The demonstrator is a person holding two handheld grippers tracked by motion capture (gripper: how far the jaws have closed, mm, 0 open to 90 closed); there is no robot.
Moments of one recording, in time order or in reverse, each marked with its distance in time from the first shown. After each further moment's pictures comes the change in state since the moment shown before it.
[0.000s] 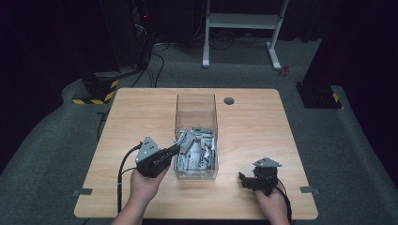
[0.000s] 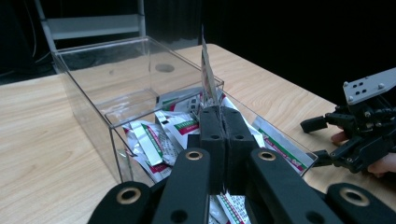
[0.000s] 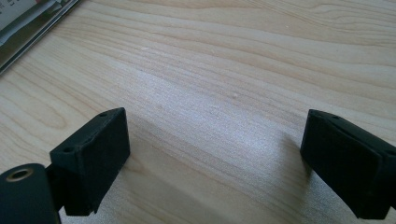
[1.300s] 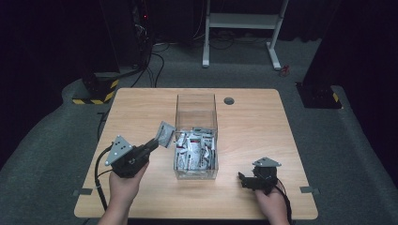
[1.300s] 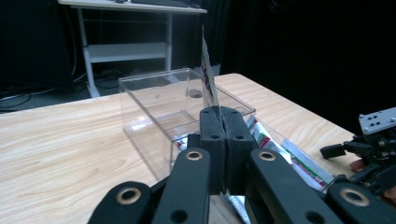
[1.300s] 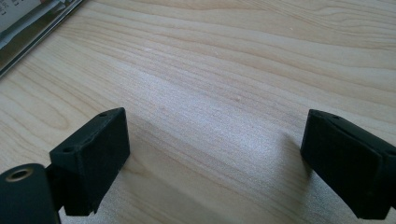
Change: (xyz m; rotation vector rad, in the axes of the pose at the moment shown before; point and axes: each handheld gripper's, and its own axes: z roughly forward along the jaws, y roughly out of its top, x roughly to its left) left arm 0.029 0.006 -0.053 -0.102 0.094 -0.027; right arm 0.000 0.001 0.001 0.001 0.012 -0.007
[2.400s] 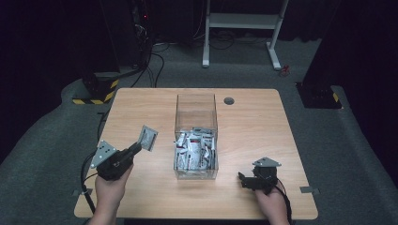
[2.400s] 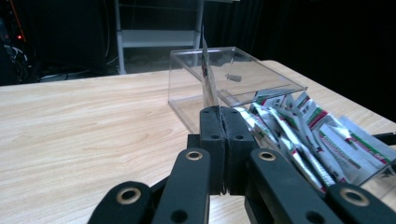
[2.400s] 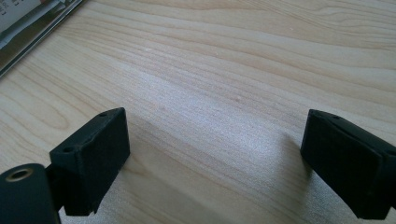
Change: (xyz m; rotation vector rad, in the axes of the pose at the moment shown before) left arm 0.040 -0.031 -0.016 0.041 0.105 -0.049; right arm 0.000 0.000 0.000 0.000 0.000 -0.001
